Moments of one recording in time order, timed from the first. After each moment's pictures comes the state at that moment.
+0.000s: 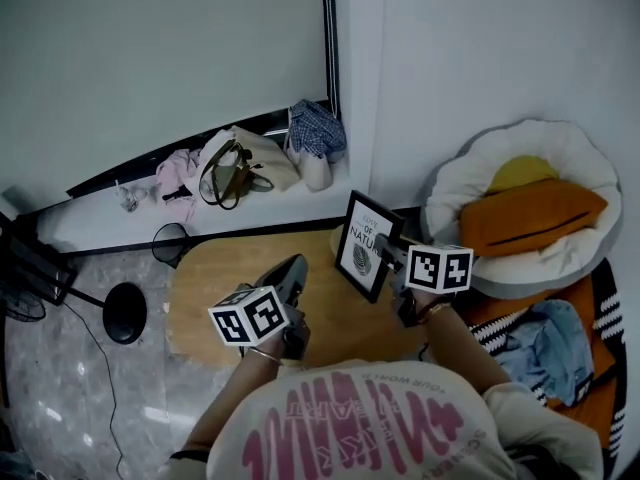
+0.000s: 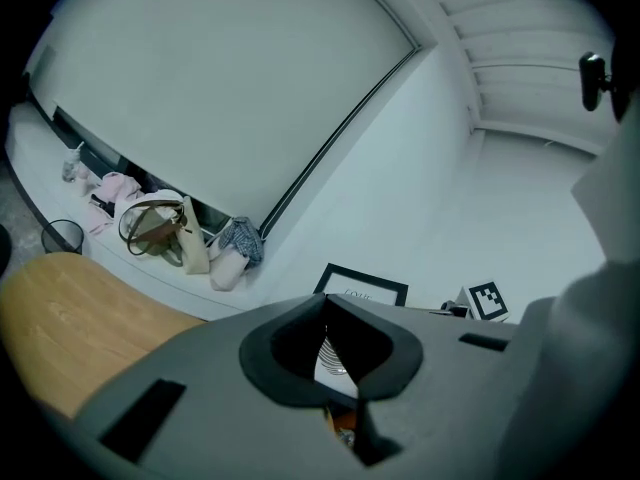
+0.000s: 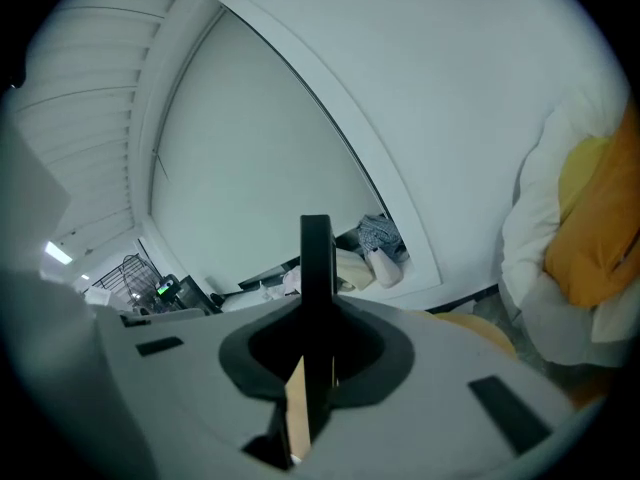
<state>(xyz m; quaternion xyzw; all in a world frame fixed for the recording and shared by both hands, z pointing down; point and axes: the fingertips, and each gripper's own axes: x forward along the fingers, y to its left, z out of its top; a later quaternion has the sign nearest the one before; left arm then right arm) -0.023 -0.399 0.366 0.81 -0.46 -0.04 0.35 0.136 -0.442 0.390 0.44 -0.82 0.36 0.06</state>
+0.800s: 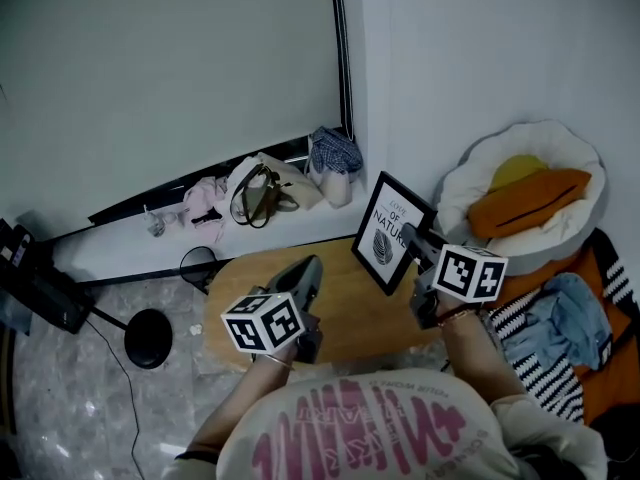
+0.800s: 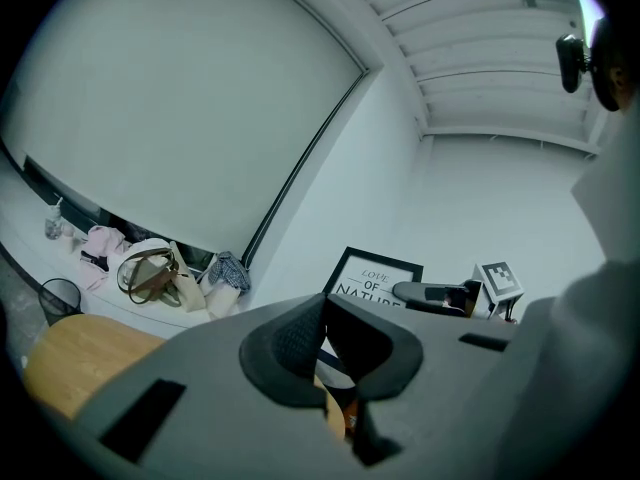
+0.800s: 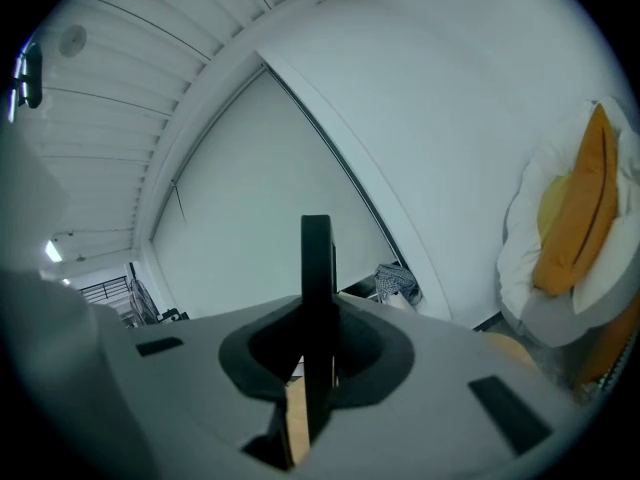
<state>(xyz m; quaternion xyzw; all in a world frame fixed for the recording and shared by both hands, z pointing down) -0.104 -0.290 0.280 0.87 -0.42 -0.05 0.25 0.075 -0.319 0.262 0.51 -0.82 0.27 -0.07</state>
